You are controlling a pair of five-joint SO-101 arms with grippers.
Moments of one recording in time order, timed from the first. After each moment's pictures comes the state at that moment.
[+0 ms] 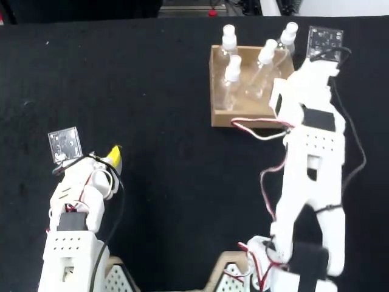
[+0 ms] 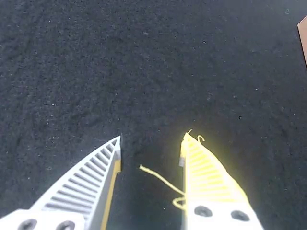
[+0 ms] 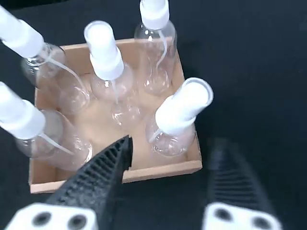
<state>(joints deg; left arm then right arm) -7.6 -74.4 91.8 23.7 10.3 13.5 -19.4 26.2 43.1 1.4</state>
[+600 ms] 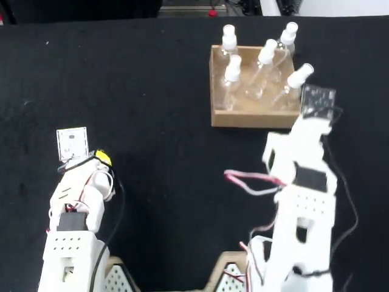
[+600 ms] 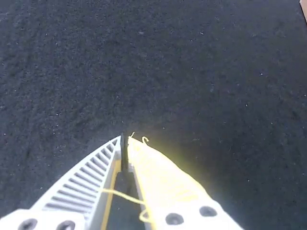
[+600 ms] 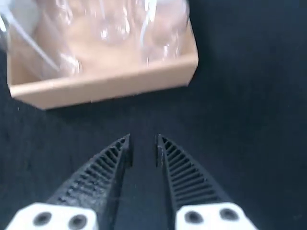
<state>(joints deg) -7.6 -74.4 91.8 23.7 2.7 14.9 -49.9 59.9 48.0 1.5</state>
